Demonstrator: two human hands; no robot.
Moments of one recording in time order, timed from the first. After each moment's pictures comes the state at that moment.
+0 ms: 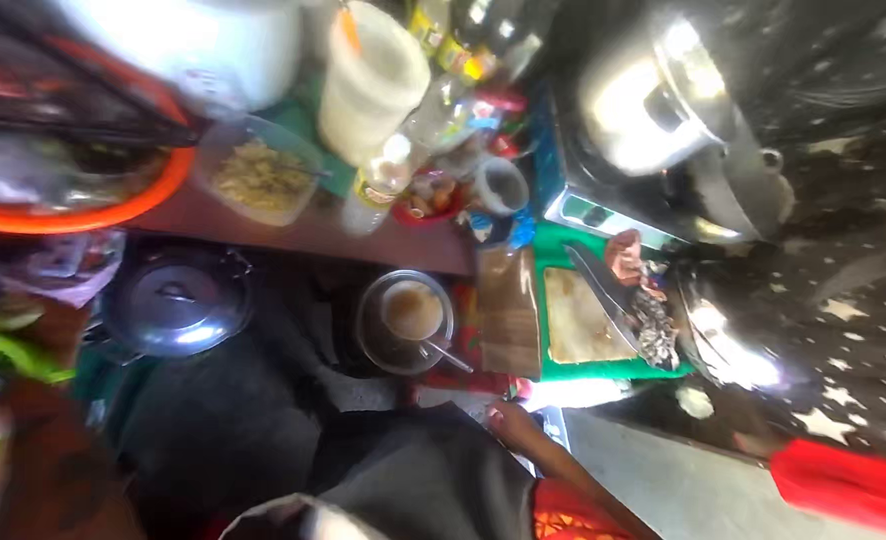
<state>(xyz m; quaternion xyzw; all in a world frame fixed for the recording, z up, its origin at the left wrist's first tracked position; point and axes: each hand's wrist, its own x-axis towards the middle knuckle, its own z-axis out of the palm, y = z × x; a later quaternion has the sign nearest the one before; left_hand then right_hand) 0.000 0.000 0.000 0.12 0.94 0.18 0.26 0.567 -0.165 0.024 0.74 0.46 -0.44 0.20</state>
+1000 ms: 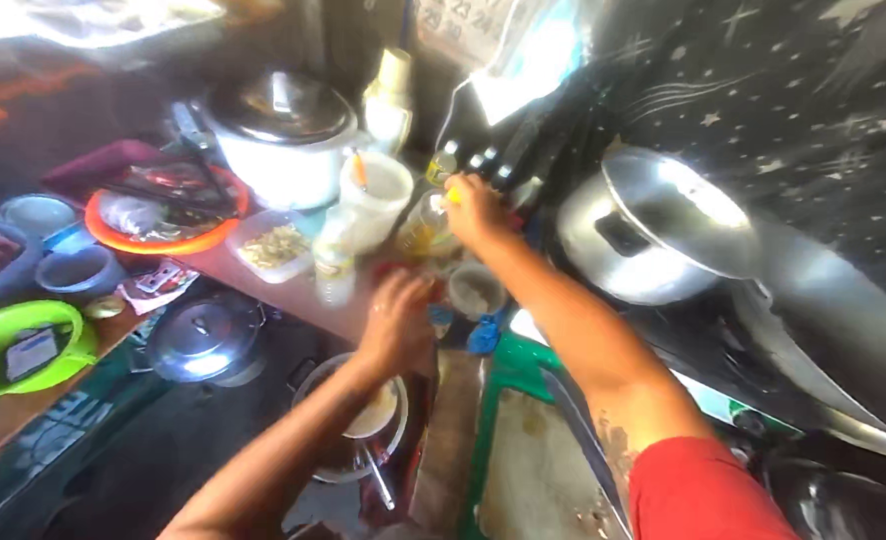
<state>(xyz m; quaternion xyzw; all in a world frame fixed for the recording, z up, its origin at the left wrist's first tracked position) 0.470 0.090 0.091 0.67 0.56 0.46 0.18 0.589 0.270 0.226 0.48 0.85 -0.10 -0.20</state>
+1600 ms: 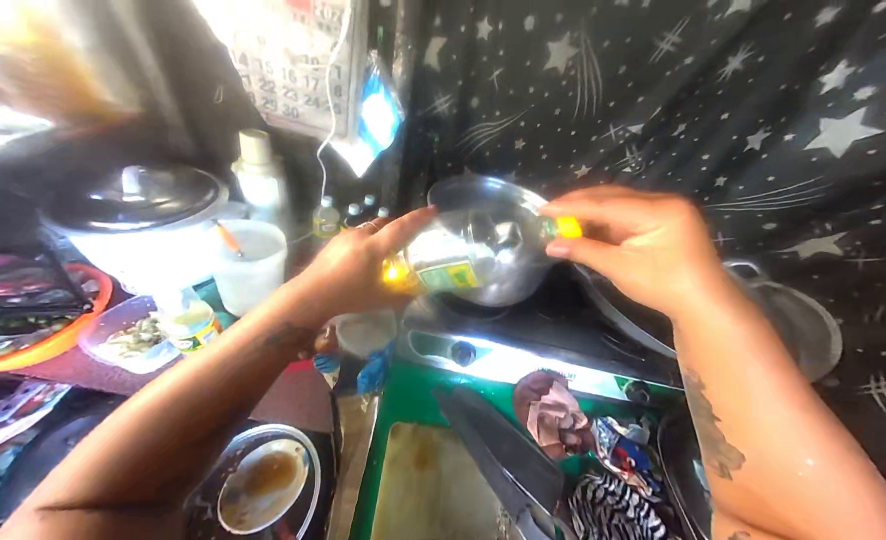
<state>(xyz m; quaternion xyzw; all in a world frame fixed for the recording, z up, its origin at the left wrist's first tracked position) 0.622 0.183 0.307 0.87 0.35 0.33 0.02 0.947 0.132 0.399 0.32 0.86 -0.03 -0.39</state>
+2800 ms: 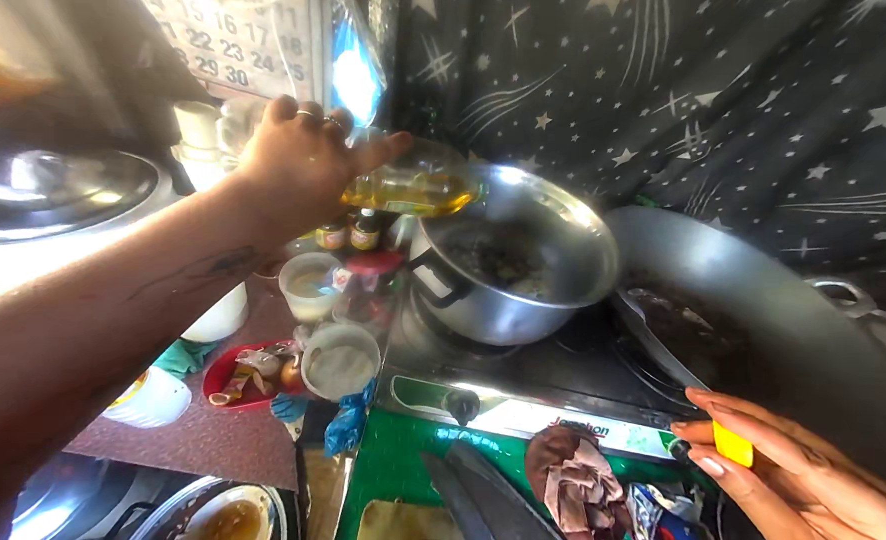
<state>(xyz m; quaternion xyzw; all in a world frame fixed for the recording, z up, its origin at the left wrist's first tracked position) 0.634 0.327 0.353 0.83 0.51 0.03 -0.23 1.056 0.099 0.257 0.45 0.75 -0.13 -0.46</state>
